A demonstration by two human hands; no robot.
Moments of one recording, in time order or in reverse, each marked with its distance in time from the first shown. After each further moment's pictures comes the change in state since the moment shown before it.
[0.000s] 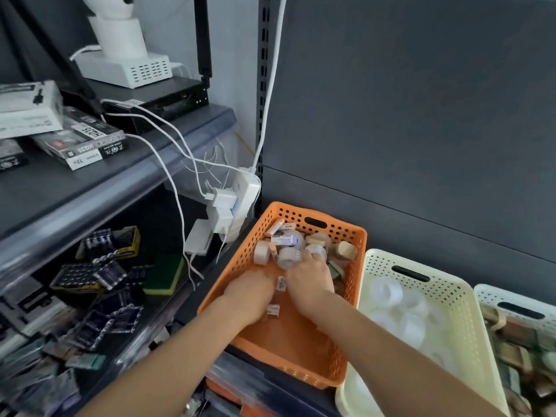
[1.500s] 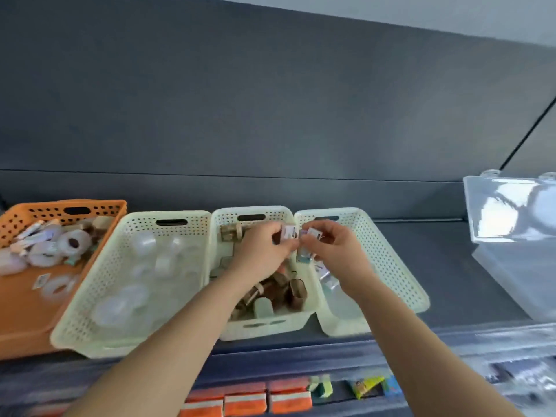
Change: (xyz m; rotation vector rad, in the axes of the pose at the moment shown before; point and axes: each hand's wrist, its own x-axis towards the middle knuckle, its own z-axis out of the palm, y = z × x) left_hand -0.075 0.411 -0.008 -0.894 0.164 0.483; right_hand -0.388 0.245 0.071 1.493 0.649 0.823
